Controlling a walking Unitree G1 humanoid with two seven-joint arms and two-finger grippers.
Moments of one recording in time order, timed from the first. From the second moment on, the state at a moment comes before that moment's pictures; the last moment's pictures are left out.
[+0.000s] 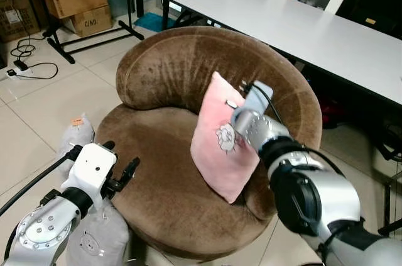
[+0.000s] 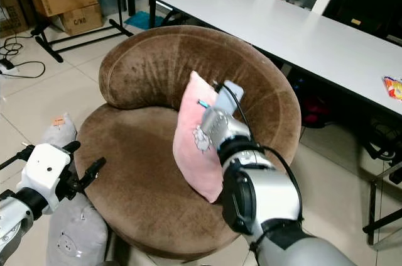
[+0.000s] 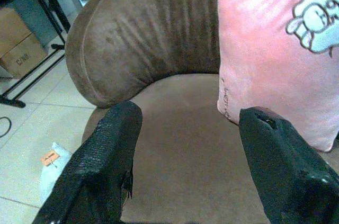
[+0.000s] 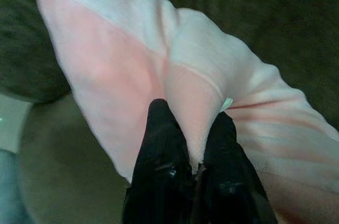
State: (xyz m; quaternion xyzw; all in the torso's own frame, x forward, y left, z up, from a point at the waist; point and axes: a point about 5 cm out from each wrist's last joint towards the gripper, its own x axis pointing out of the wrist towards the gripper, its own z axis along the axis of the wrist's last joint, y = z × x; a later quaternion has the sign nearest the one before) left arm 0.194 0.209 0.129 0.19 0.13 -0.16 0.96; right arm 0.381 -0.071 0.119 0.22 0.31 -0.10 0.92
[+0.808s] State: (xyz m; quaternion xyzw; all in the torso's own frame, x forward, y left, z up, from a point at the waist) left arm 0.192 0.208 0.129 0.19 0.13 -0.17 0.96; right arm 0.385 -0.056 0.133 0.24 0.32 -0.09 0.91
